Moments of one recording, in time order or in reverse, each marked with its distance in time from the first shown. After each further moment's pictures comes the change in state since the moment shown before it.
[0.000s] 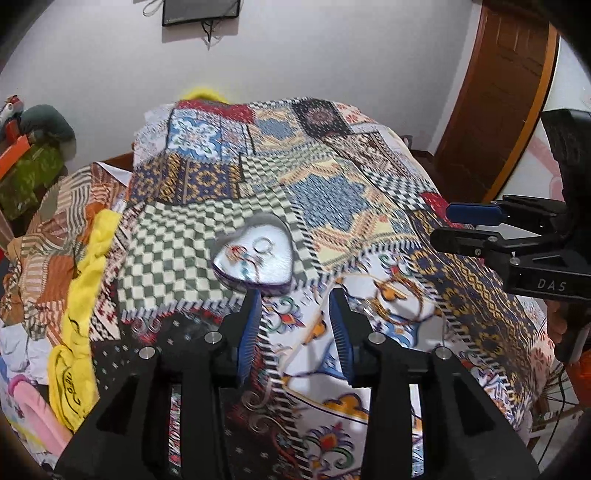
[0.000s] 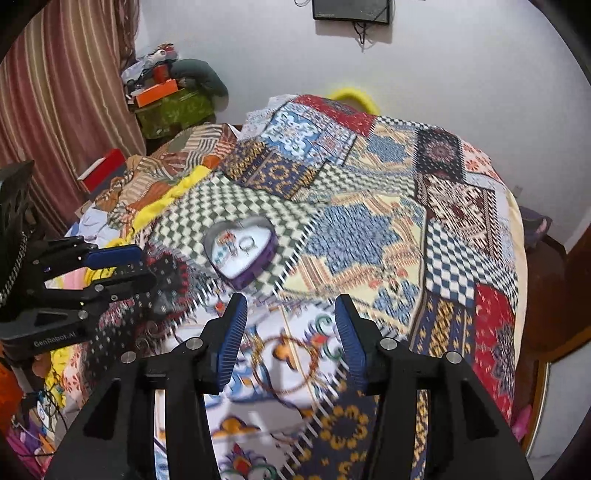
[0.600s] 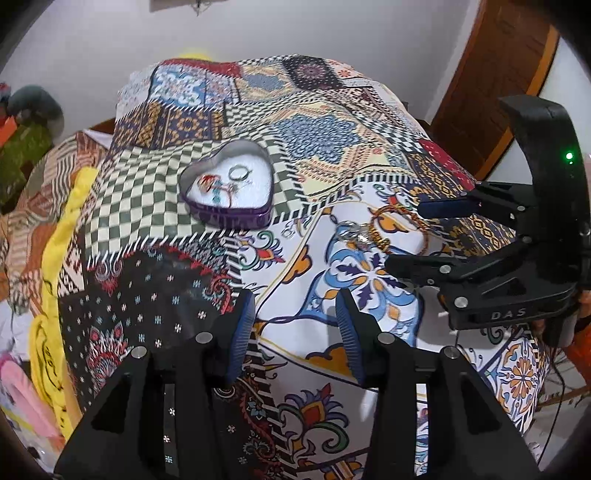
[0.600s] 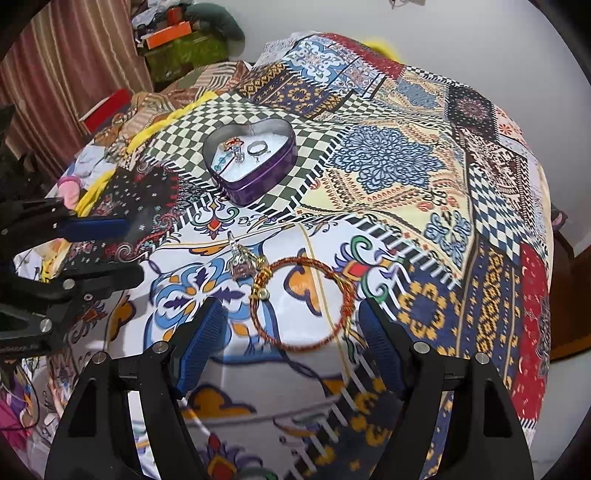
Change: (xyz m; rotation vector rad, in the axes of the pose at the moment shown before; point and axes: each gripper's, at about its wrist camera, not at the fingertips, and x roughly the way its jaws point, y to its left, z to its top) left arm 0.037 -0.007 -0.048 -0.010 0.118 -0.018; right arm 0.063 0.013 -0.046 -0.090 0.179 0.017
